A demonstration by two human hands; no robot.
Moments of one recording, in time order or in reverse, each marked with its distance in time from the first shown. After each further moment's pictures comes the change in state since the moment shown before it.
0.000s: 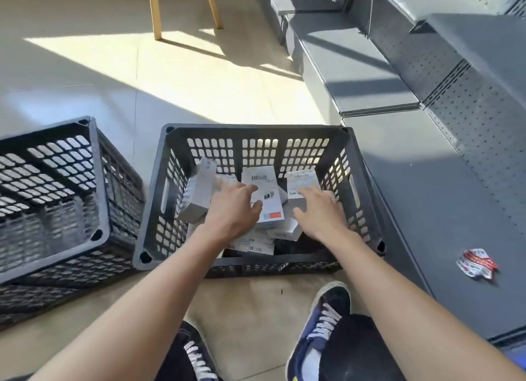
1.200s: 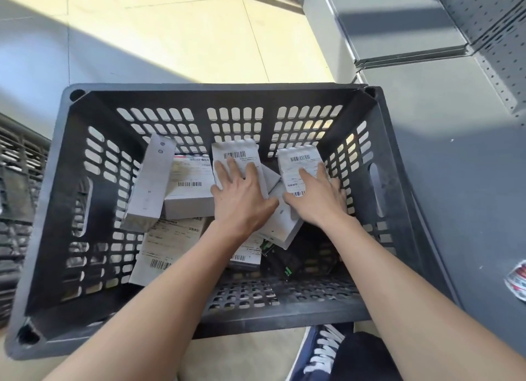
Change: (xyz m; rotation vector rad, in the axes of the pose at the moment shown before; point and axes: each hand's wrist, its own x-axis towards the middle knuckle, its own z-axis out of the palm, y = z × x) left_hand 0.131 0.004 0.133 0.039 -0.088 -0.158; right_hand 0.146 0.066 0.084 -0.049 -0.169 0.182
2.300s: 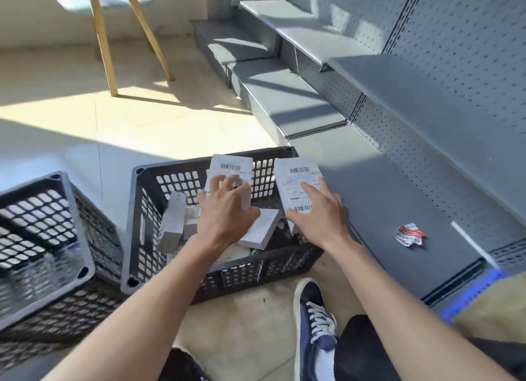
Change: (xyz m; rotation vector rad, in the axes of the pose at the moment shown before) left_hand -0.192 0.025 -0.160 0.058 0.353 0.447; right_hand -0.269 0.015 -0.105 0.292 0.512 -0.015
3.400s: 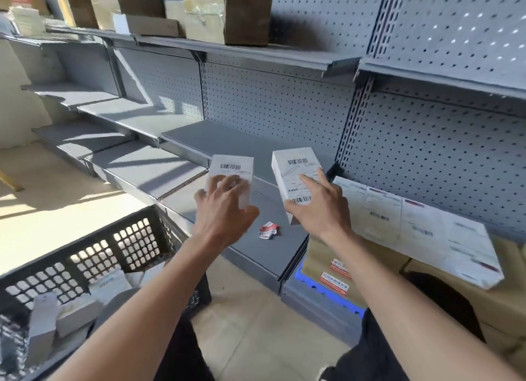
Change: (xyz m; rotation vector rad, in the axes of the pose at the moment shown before) left_hand -0.089 0.311 -0.072 -0.128 0.117 0.565; right_hand -0.219 0.165 -0.244 -0.041 0.544 0.333
